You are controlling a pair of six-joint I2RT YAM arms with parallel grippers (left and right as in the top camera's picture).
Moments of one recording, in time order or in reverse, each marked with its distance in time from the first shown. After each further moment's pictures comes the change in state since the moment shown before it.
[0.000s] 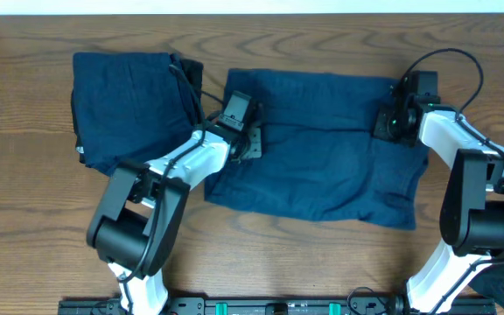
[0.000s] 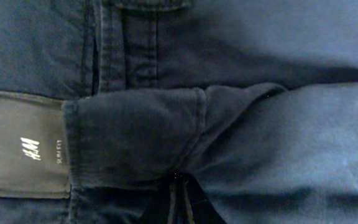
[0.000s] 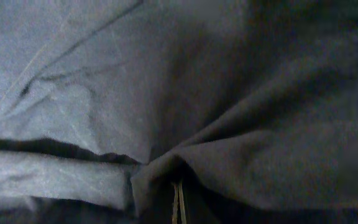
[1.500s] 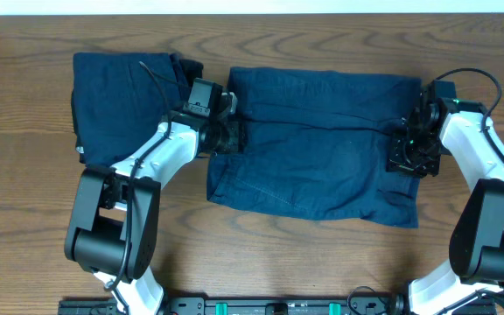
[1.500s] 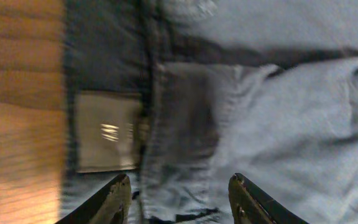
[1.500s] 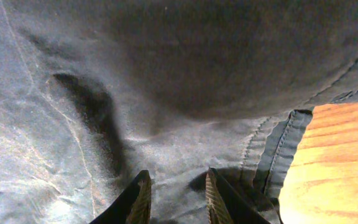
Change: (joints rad) left arm 0.172 -0.071 0.006 -0.115 0.269 0.204; right arm -0.043 -0.170 0.030 -0.614 -0.012 -0.021
